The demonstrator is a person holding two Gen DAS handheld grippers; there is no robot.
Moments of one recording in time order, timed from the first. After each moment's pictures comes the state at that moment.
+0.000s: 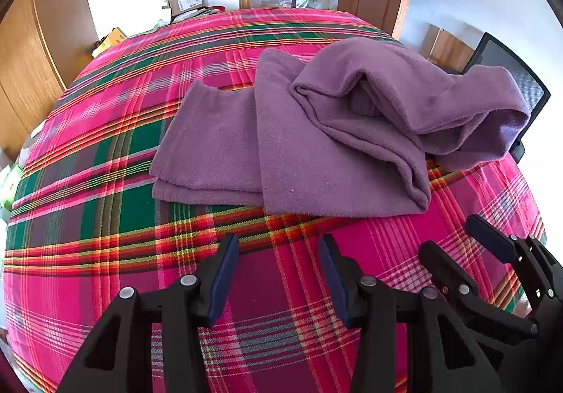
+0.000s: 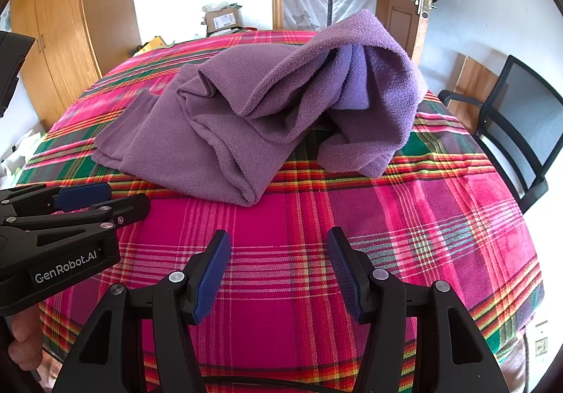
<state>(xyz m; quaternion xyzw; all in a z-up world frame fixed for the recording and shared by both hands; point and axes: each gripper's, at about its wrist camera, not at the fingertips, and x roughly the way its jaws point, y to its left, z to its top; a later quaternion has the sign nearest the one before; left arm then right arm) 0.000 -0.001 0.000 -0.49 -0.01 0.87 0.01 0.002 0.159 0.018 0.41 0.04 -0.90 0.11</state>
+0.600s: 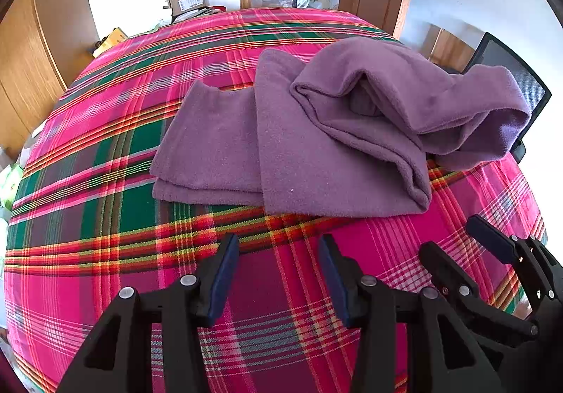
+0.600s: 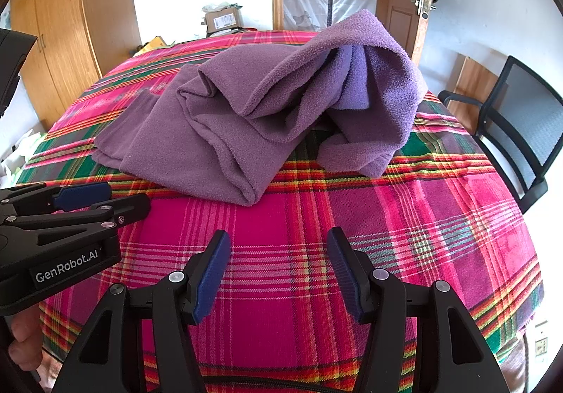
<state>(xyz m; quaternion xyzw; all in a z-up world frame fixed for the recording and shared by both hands) 0.000 0.000 -0.001 -0.48 -0.01 0.87 0.01 0.004 0.159 0.012 0.41 0.05 -0.91 0.11</state>
